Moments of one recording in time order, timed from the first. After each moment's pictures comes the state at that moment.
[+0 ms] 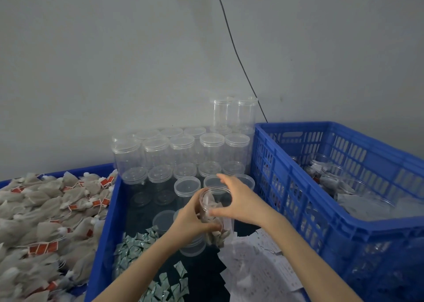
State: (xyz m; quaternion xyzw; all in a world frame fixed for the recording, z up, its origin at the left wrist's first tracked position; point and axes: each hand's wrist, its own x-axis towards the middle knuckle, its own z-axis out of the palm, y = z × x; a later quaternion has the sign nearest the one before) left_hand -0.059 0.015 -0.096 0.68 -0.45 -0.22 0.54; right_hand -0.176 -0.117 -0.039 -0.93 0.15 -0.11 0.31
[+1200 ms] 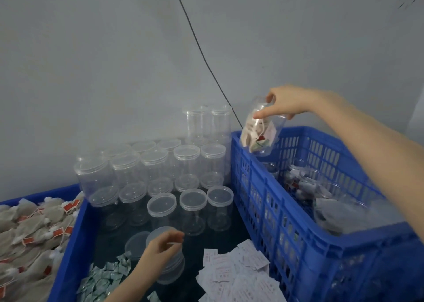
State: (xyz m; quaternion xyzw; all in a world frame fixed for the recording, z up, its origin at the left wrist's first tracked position) left_hand -0.053 0.020 -0.121 0.75 -0.35 -0.24 0.51; right_hand -0.219 -0.296 0.178 -0.94 0.31 -0.11 0.04
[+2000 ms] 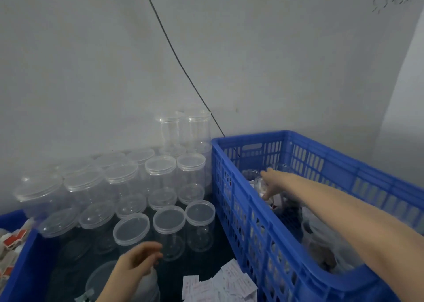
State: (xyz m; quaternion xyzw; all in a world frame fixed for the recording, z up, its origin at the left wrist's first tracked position) left_hand -0.033 -0.019 -0.106 0.73 -0.32 -0.25 0.56; right_hand -0.206 -0.389 -0.025 -0.90 0.42 0.14 0.00
